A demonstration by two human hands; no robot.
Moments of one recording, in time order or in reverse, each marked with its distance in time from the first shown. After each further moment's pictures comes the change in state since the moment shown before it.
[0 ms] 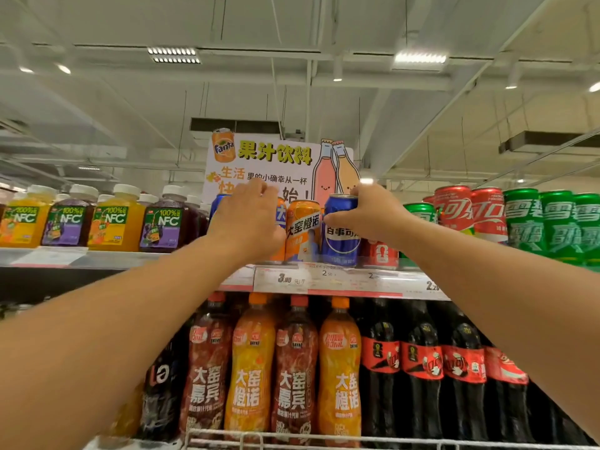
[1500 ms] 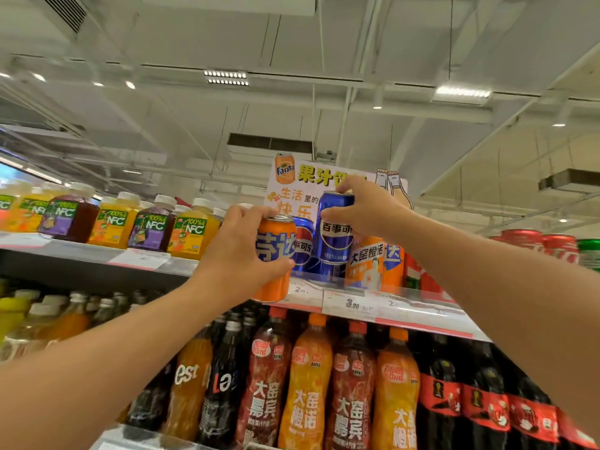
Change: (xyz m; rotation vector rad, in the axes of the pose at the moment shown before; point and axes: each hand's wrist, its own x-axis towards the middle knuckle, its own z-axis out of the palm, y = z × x) left_hand -0.083 -0.085 -0.048 -0.508 0.210 -0.113; right_hand 0.036 -0.106 0.033 0.098 -0.055 -0.209
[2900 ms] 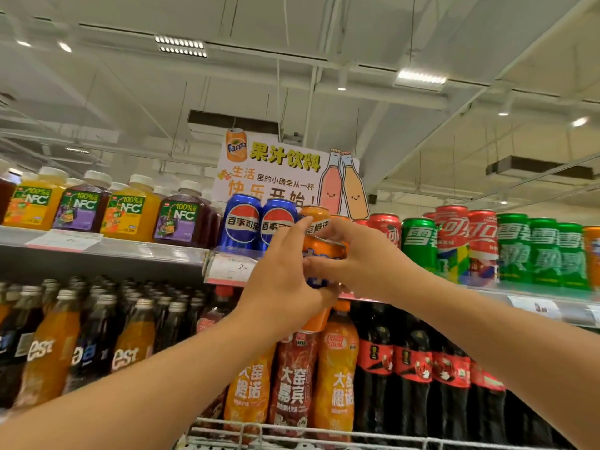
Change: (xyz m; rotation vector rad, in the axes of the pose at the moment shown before) left_hand -0.034 0.091 0.094 -0.296 -0.128 0.013; right_hand -0.138 0.028 -0.018 -0.050 -0.060 -0.049
